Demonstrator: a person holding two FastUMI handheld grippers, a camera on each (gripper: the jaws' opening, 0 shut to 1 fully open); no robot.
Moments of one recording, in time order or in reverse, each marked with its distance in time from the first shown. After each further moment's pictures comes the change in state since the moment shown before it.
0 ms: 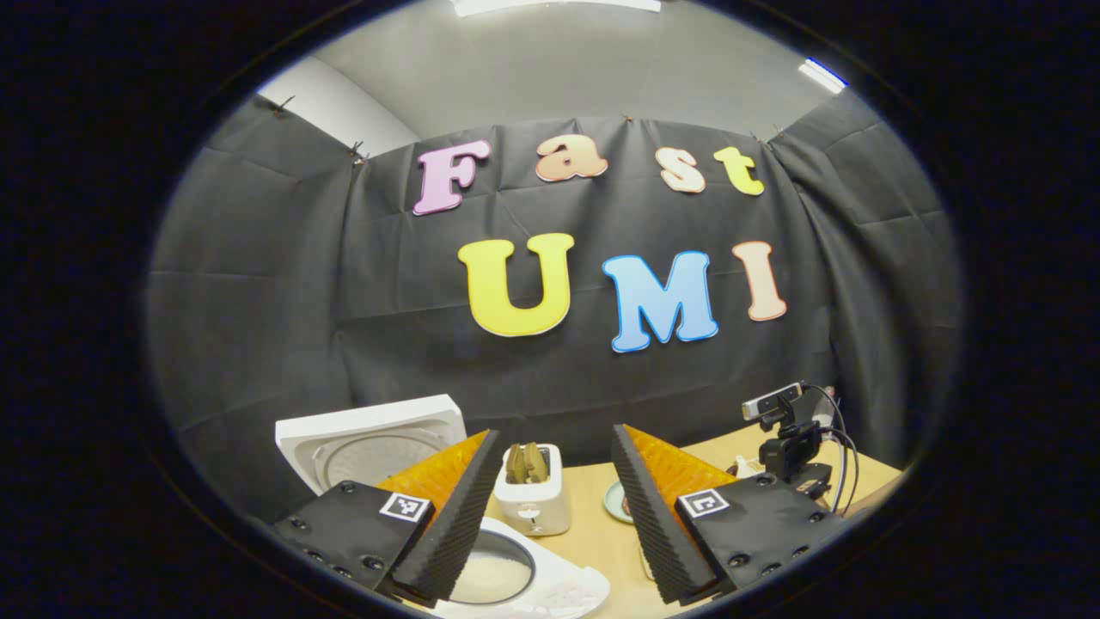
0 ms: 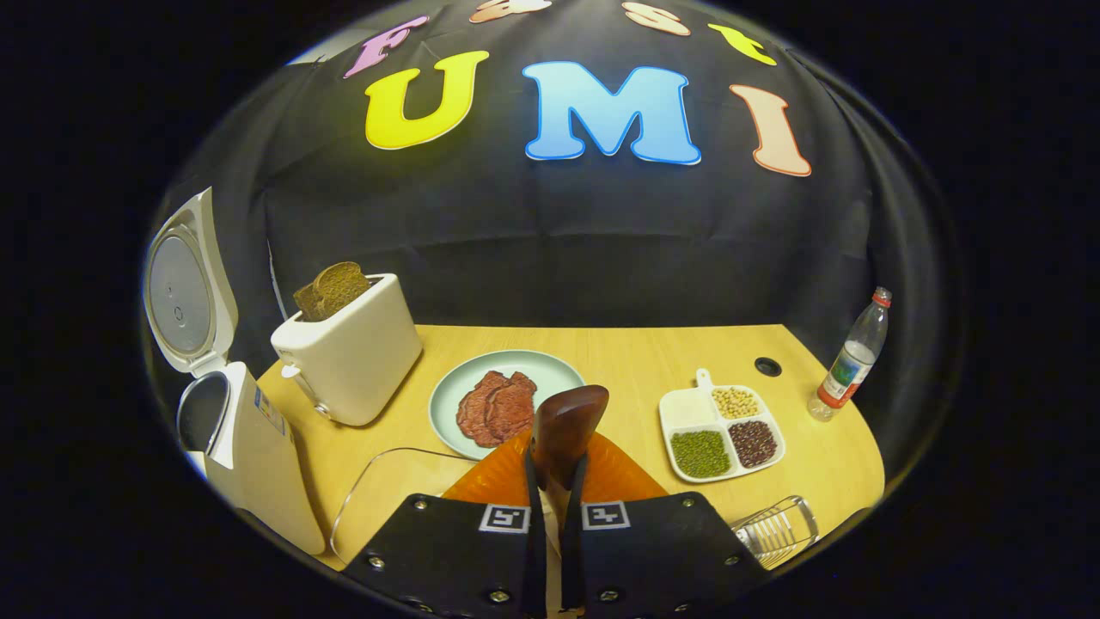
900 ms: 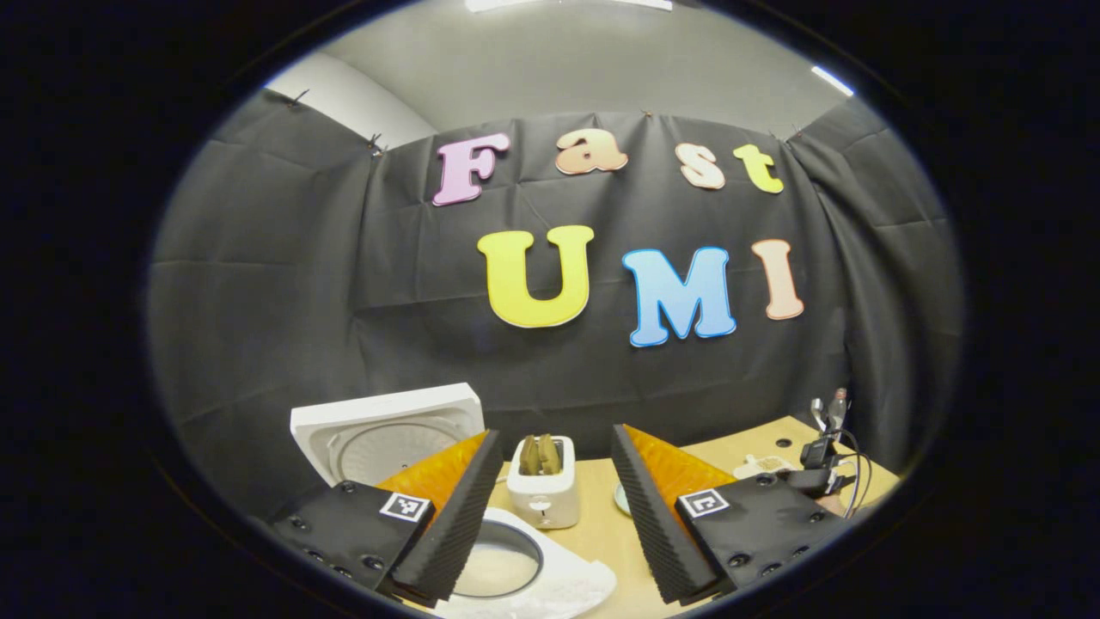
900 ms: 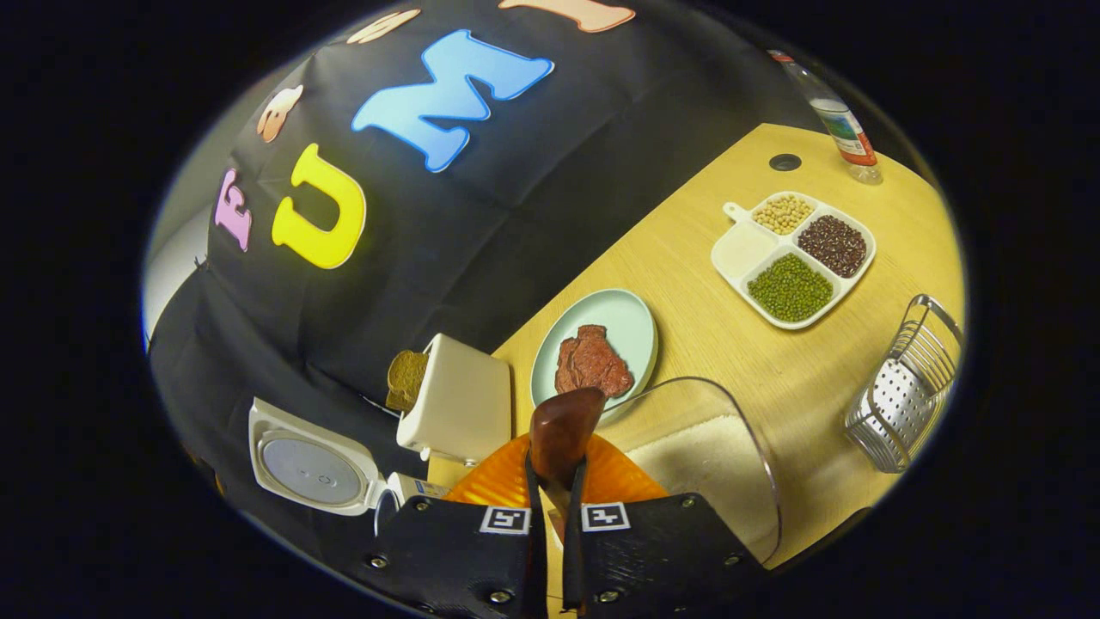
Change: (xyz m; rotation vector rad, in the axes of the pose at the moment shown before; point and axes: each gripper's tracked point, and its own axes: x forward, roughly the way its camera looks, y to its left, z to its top) left arm -0.003 0.001 0.001 -0.027 0.022 0.038; right arm -0.025 0.007 0.004 0.732 0.117 0.293
